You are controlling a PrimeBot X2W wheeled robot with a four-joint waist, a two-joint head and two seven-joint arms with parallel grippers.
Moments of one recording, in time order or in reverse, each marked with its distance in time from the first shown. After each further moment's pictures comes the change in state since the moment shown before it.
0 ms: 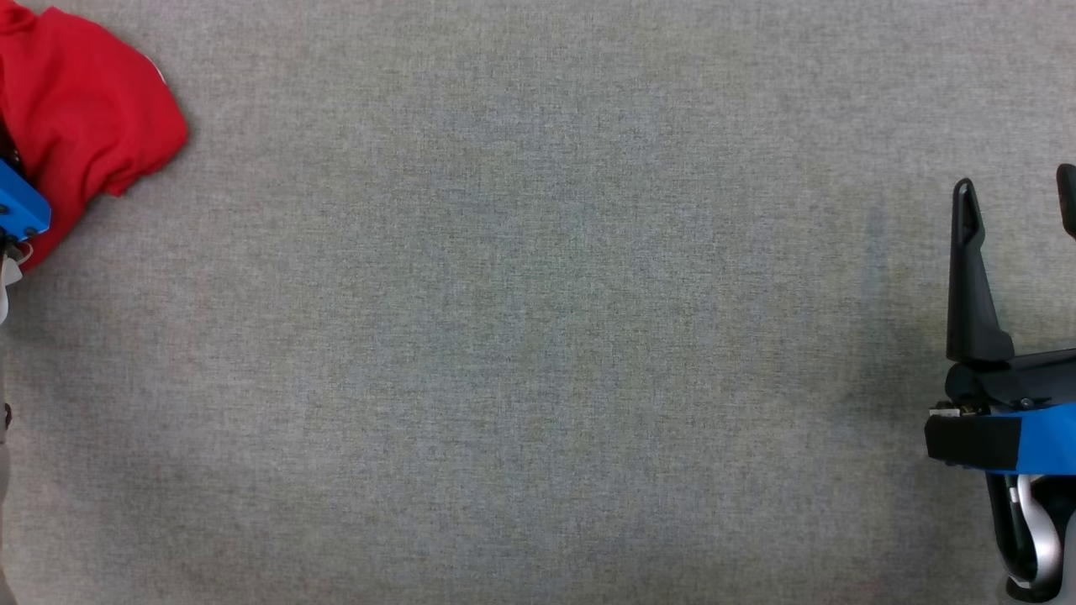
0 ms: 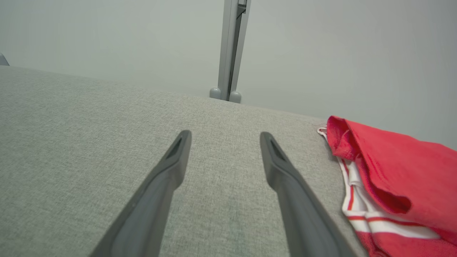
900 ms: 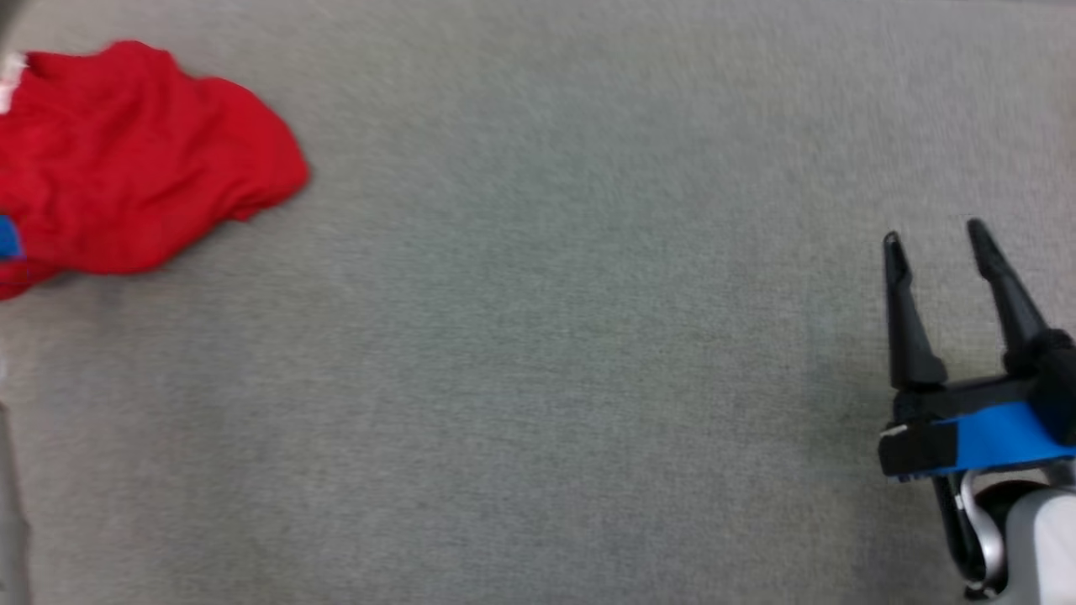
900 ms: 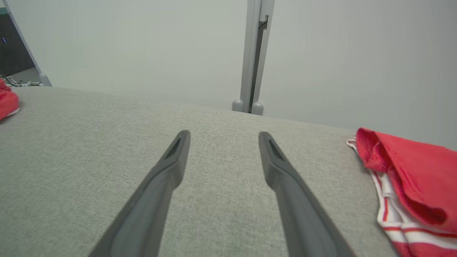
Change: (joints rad) left arm 0.351 -0.087 0.233 -0.650 0.208 0.057 -0.336; right arm 0.000 -0.003 0.046 0.228 0.040 0.000 -0.064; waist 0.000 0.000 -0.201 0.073
